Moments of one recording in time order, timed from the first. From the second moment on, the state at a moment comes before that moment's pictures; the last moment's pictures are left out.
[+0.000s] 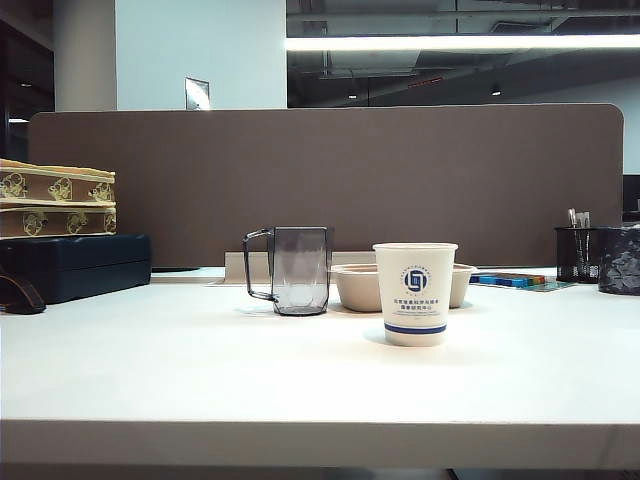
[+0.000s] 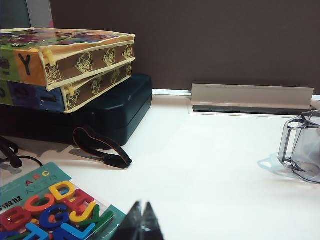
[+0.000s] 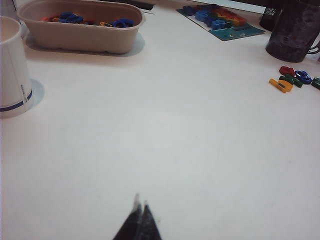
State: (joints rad) left arm -0.03 0.00 0.00 0.06 -0.03 0.01; right arm 0.07 0.13 0.01 -0.15 -0.08 -0.14
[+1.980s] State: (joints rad) left arm -0.03 0.00 0.00 0.06 -0.03 0.01; right arm 0.06 0.00 0.01 0.12 0.09 0.00
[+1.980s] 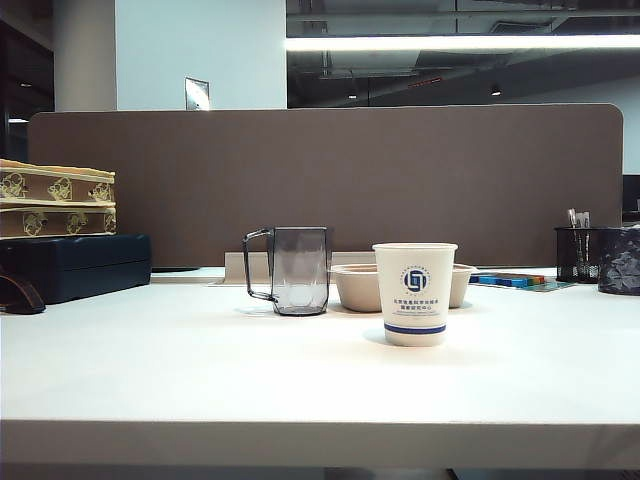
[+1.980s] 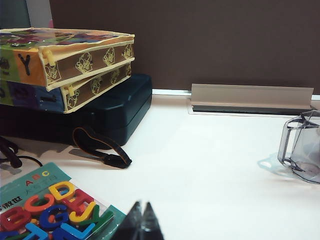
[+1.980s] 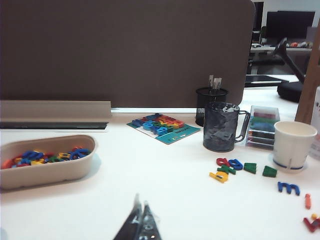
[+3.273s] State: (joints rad) left arm -0.03 0.00 0.00 0.06 -0.03 0.01; right arm 0.06 0.00 0.01 0.09 0.09 0.06
